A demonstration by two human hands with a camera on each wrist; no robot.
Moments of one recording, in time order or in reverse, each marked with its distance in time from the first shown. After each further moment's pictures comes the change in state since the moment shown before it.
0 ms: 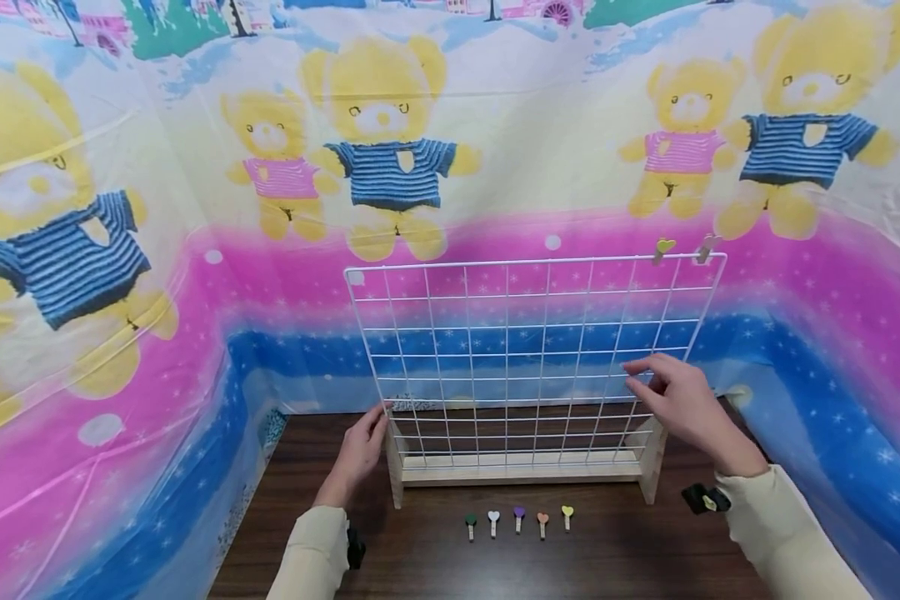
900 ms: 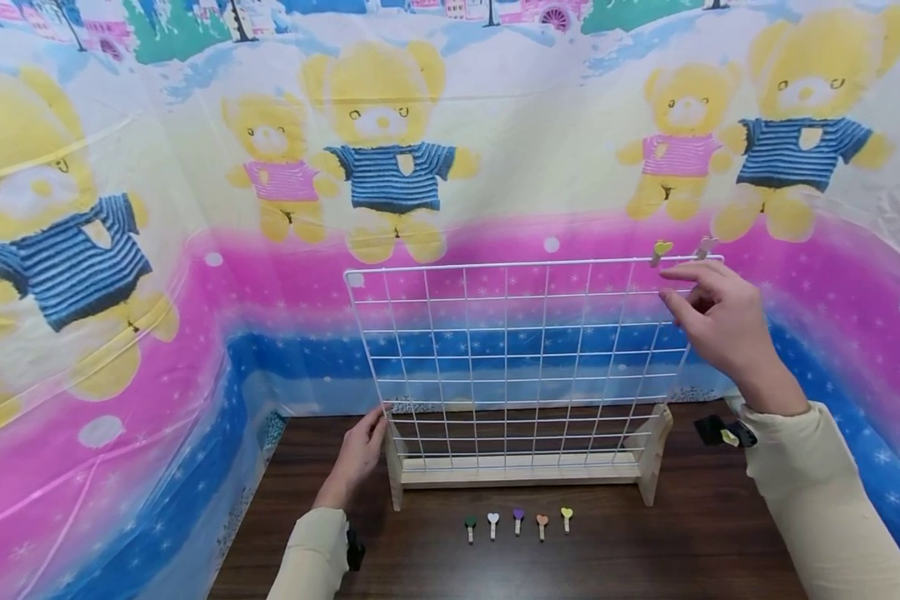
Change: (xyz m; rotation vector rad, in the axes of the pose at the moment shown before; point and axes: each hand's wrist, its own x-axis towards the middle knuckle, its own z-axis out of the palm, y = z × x) left_hand 0.000 0.000 0.000 0.015 0.000 -0.016; right_hand 0.063 -0.039 -0.082 0.079 0.328 -0.111
